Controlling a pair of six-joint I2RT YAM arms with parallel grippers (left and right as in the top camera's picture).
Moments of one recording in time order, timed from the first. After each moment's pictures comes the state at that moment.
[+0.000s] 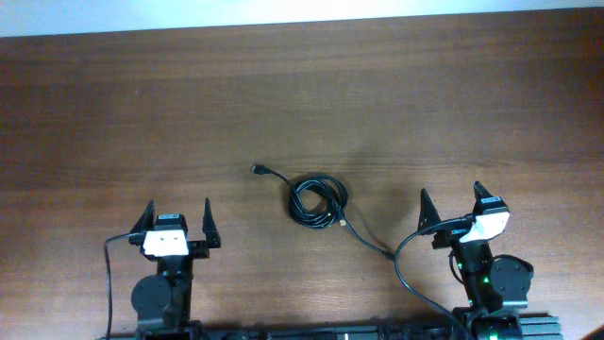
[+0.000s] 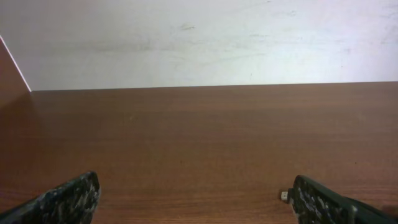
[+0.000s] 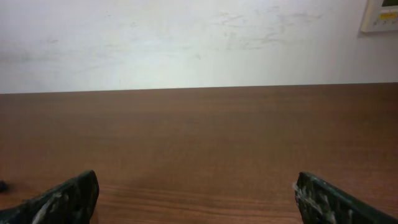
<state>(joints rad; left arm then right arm) 0.04 0.01 0.01 -0.08 0.01 0.05 -0.04 0.01 0.01 -0.06 -0.17 0.08</state>
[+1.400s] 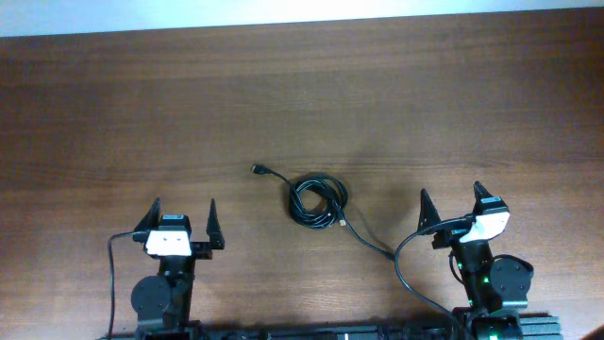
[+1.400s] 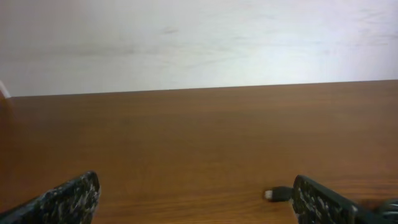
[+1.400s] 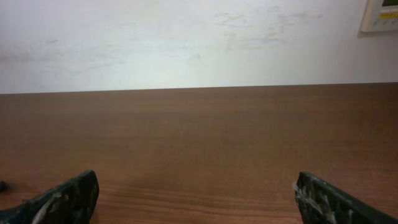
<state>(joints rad) 0.04 0.01 0.01 -0.07 0.08 0.04 -0.04 0.01 0.01 -0.06 -0.17 0.08</state>
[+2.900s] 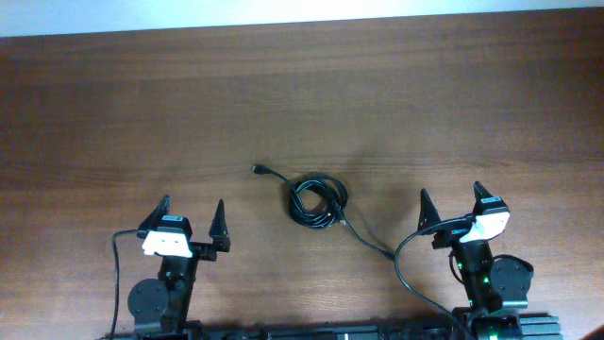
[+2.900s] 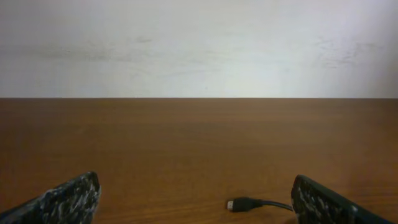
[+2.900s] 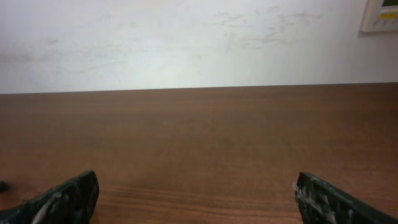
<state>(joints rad) 0.04 0.01 0.05 -0.07 0.19 -0.05 -0.04 0.01 0.01 -0.06 -0.17 0.08</state>
